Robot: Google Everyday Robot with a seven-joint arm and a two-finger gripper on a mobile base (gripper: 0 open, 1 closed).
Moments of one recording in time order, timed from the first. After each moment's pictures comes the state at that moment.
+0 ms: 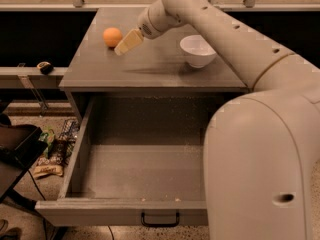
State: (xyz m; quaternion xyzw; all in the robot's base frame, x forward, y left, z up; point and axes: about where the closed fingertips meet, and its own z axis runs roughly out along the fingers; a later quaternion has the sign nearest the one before) arm 0.824 0.077 0.897 -0.47 0.75 0.12 0.45
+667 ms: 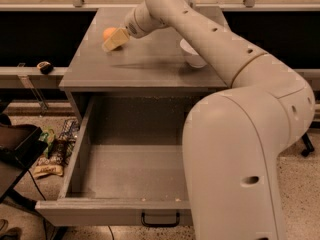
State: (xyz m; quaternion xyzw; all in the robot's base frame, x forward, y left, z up) arm 0.850 0.117 0.892 -0.45 0.75 0.13 0.47
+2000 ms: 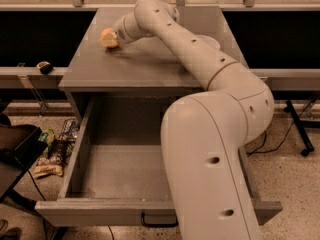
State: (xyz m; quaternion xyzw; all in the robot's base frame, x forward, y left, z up) arm 0.889 0.164 0.862 -0.42 0.75 0.17 0.48
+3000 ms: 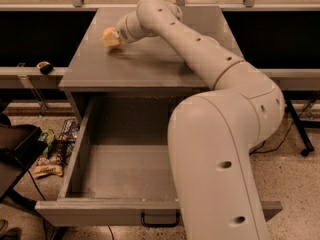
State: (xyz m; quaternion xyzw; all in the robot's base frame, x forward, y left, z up) arm 0.882 0.154 0.868 -0.42 0.75 0.16 0.49
